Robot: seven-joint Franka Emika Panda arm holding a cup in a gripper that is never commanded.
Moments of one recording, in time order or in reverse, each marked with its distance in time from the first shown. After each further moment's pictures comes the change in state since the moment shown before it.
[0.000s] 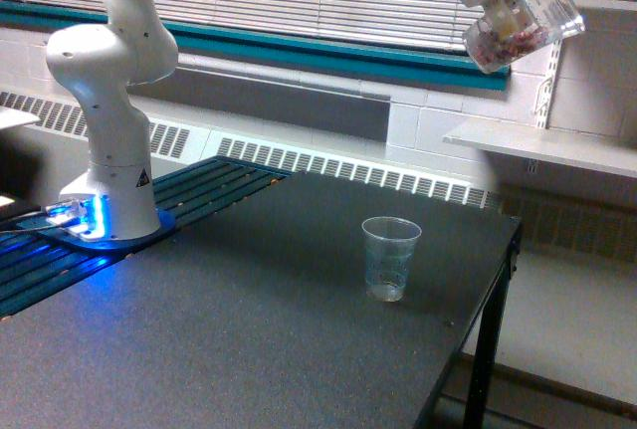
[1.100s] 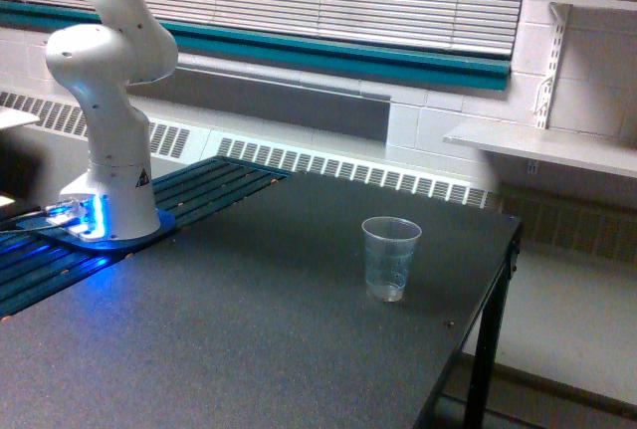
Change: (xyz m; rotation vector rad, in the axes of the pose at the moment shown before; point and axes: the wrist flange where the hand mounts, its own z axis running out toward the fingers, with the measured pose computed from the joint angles) arm 0.001 0.002 -0.135 0.148 0.127 -0.106
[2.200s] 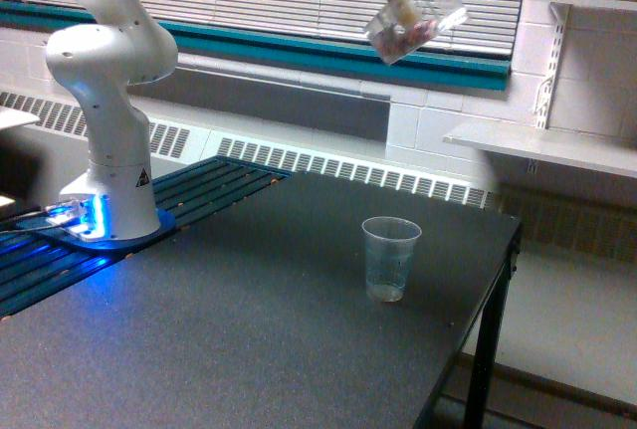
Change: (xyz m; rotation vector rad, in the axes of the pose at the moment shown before) arm -0.104 0.086 0.035 -0.046 -0.170 -0.192
